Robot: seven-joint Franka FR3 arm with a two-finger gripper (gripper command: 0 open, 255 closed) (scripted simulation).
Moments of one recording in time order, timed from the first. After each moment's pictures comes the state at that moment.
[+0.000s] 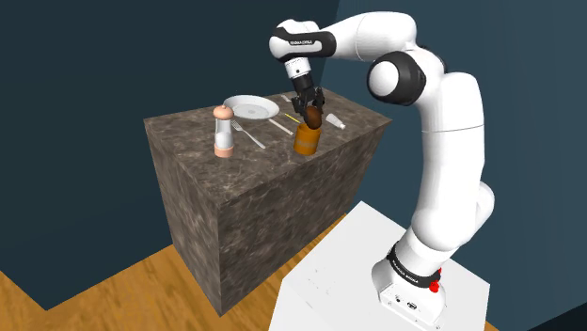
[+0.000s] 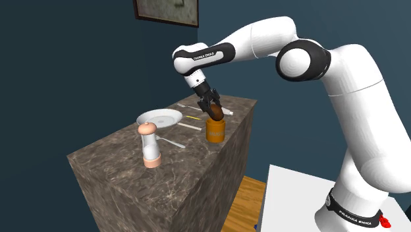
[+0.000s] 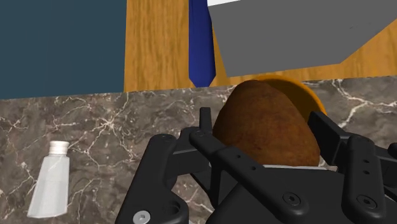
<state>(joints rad) -0.20 0.56 -0.02 -1.23 -0.23 1.26 -0.06</state>
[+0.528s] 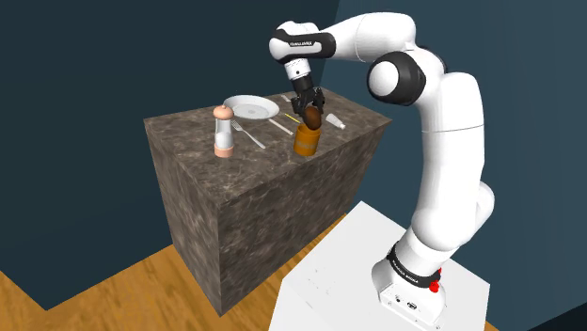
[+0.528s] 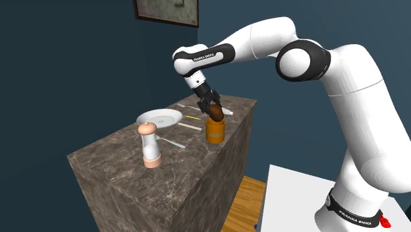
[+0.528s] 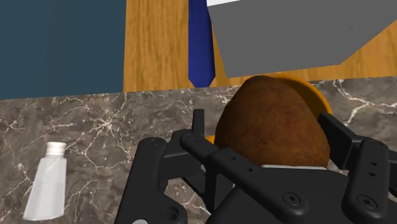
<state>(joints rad) -0.20 0.56 -0.02 -1.24 -0.23 1.26 -0.06</state>
